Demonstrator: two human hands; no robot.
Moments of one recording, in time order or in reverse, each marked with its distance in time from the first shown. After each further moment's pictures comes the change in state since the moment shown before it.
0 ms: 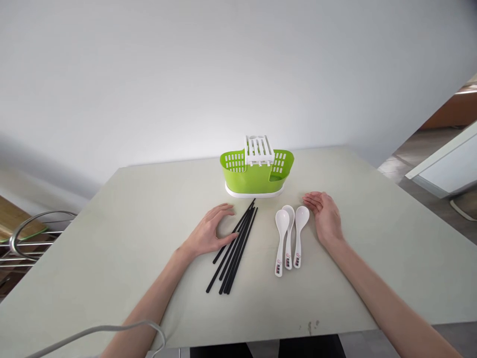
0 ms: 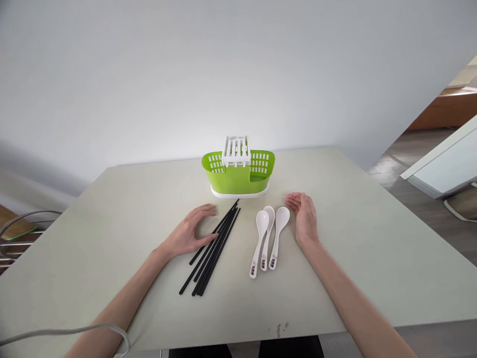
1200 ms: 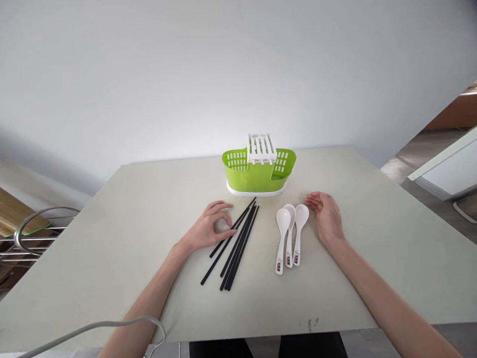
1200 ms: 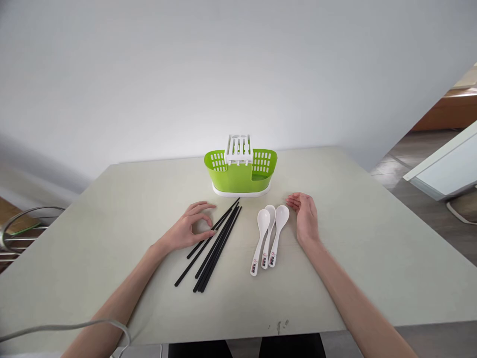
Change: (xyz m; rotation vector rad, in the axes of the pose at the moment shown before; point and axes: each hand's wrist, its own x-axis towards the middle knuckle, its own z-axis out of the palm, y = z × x) left_hand 0.001 -0.004 -0.009 -0.096 -0.048 -0.046; right_hand -0.003 -0.005 0.001 -0.055 -0.006 -0.005
